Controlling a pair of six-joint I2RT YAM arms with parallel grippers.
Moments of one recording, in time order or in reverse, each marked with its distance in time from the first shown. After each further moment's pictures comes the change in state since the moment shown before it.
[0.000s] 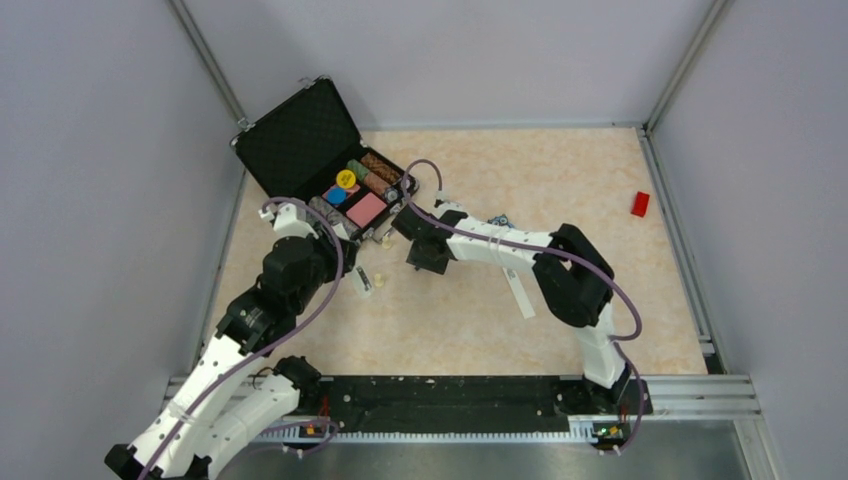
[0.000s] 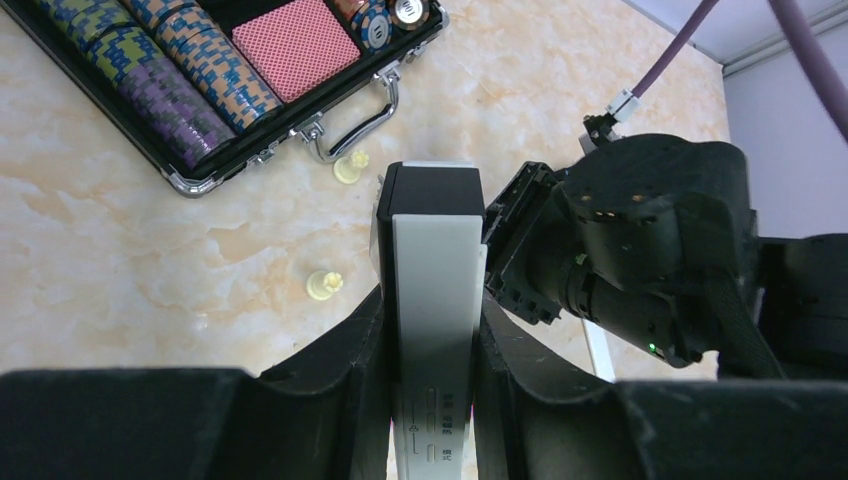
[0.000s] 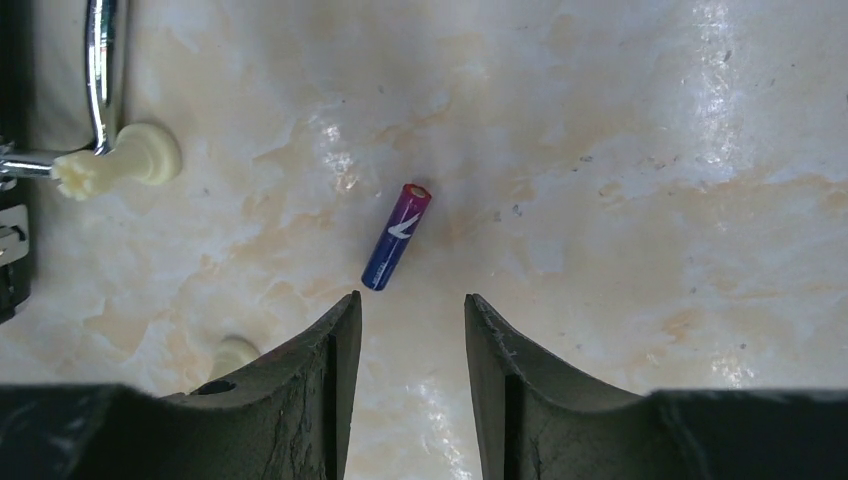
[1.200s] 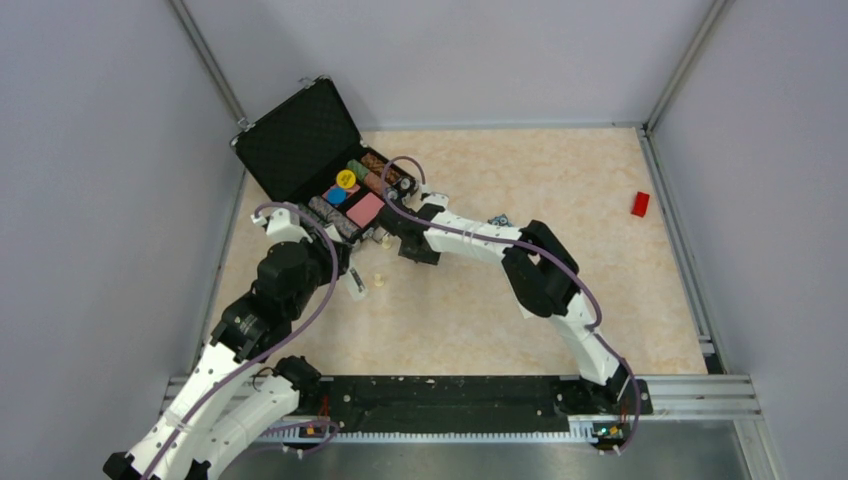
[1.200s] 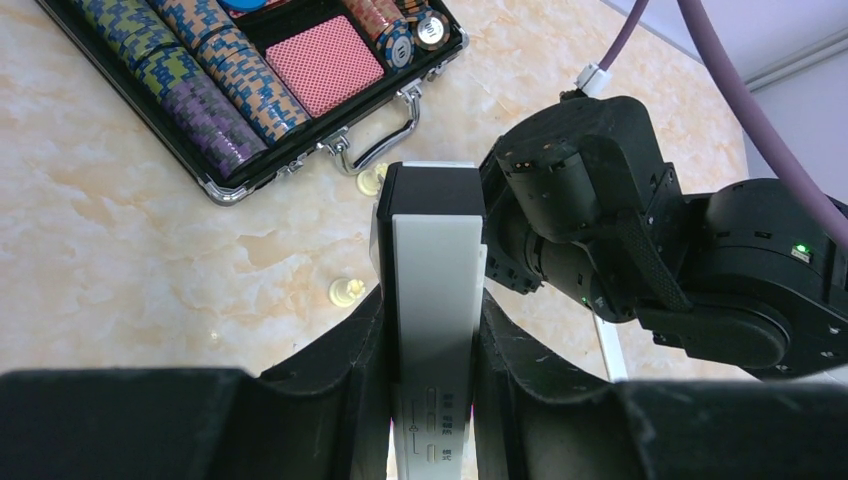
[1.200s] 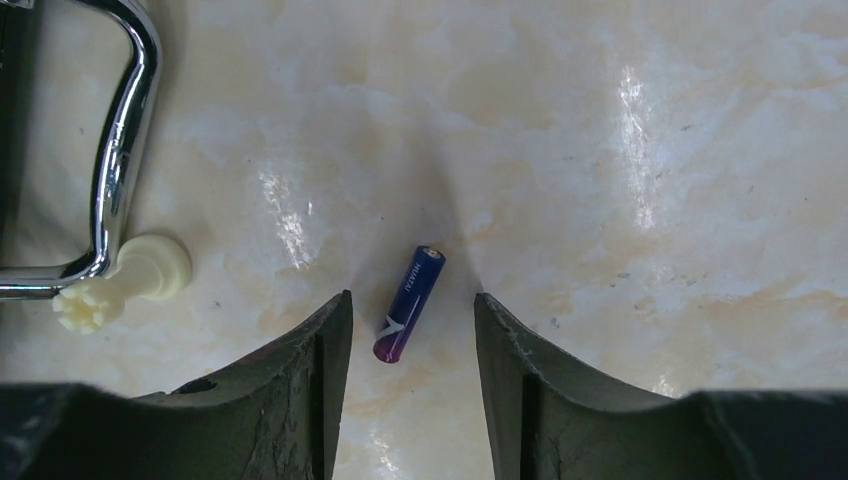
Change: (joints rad) left arm 0.000 -0.038 -0.005 -0.028 -0.048 0.019; right arm -0.003 0.212 0.254 -0.121 0.128 -0.051
